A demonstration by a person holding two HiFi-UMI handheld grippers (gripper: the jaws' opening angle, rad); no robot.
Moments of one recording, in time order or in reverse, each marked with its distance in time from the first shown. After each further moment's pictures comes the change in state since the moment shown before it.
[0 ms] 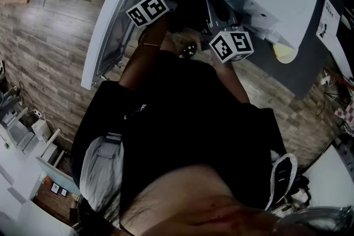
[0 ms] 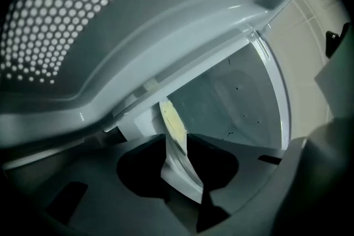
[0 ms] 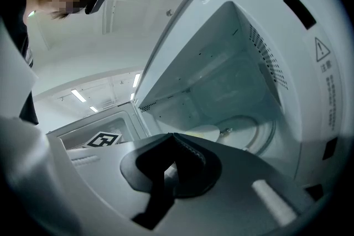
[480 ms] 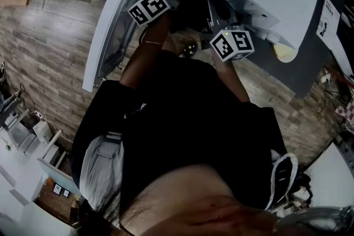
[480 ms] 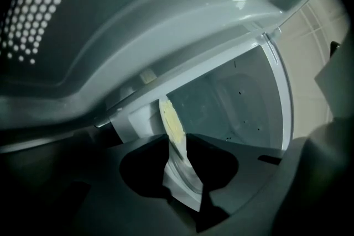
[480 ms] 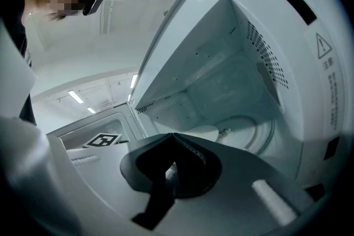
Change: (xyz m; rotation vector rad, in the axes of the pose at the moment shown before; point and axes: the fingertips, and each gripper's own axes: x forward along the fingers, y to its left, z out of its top) left arm 0.009 -0.004 0.002 -0.079 -0.003 -0.022; right arm 0.004 -0.004 0.002 0.015 -0.008 -0.023
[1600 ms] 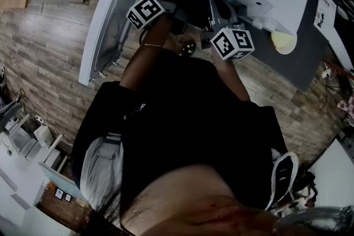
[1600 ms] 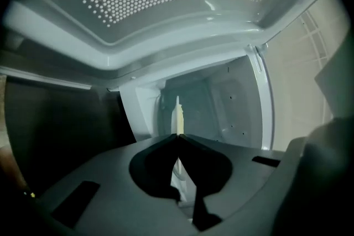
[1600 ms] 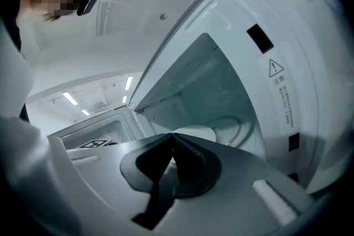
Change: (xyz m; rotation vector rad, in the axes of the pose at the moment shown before) left arm -0.022 -0.015 -0.029 -0.183 -0.011 -0.069; right arm -0.033 -0.009 0.000 0.017 -0.025 -0.056
